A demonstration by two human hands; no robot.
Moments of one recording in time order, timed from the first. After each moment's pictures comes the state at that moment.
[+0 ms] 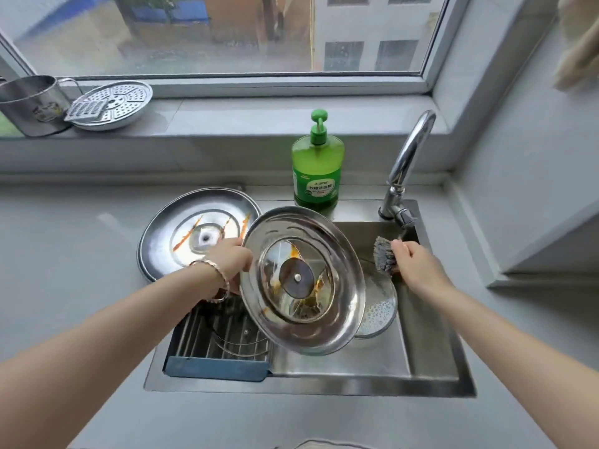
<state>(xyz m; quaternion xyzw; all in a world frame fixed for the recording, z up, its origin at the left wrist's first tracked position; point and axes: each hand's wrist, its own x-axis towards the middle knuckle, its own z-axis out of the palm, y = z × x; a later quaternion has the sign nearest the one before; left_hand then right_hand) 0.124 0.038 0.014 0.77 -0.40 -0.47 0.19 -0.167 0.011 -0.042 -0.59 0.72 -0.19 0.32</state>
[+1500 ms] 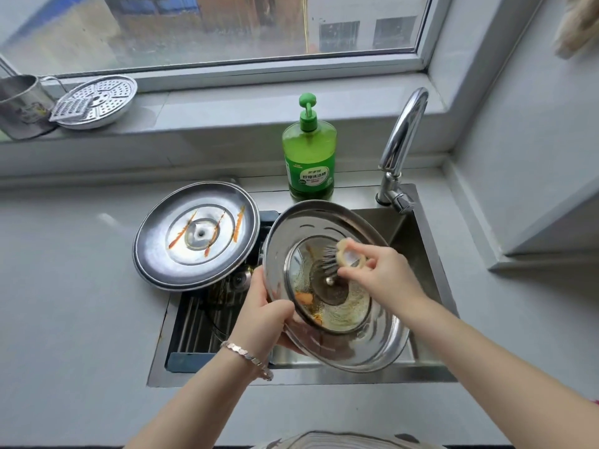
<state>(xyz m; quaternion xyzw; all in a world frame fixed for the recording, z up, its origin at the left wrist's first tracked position) 0.053 0.121 0.016 0.62 -0.31 -0.60 0.41 -0.128 0.053 -0.024 -0.61 0.63 -0.23 0.43</state>
